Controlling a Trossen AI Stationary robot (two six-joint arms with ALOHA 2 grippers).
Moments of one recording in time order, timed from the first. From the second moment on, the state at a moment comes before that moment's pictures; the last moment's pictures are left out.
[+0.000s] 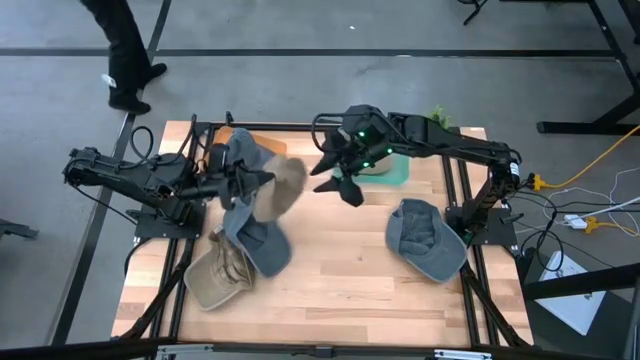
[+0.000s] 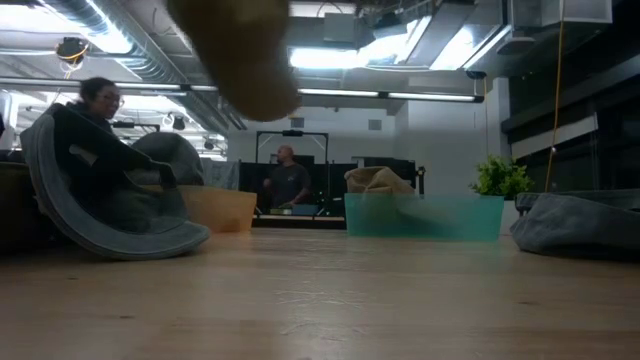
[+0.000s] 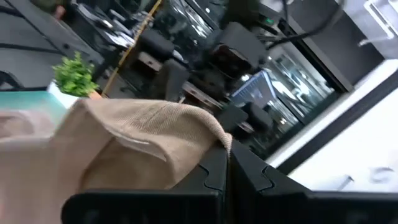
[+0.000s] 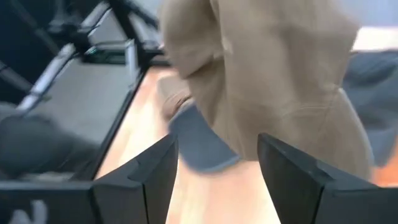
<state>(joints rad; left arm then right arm) -0.23 0.83 0.87 0.09 -0.40 -0.77 -0.13 1.71 1.96 -0.81 -0.35 -0.07</state>
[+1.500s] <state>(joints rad) -0.23 0.83 0.87 0.02 -0.46 -0.72 -0.06 1.79 2.05 -0.90 -0.16 -0.04</state>
